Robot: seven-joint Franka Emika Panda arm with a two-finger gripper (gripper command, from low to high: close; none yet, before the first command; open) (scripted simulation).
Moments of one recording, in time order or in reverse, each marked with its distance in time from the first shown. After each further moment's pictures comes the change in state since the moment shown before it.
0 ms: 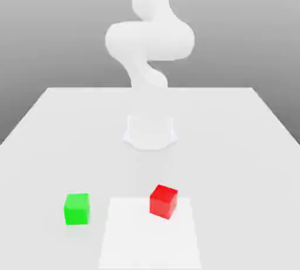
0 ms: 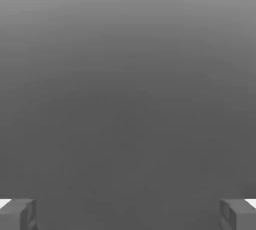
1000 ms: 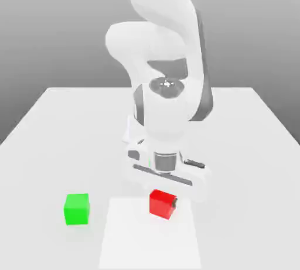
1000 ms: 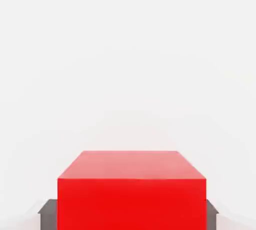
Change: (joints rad) arm 0.012 0.925 0.043 -0.500 -0.133 0.704 0.587
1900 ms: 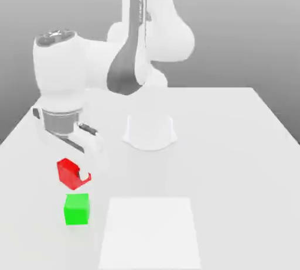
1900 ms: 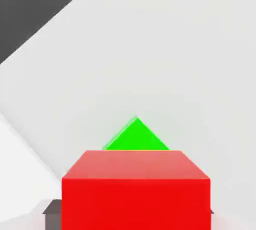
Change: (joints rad) arm -0.267 -0.186 -0.244 0.110 0.130 -0.296 -0.369
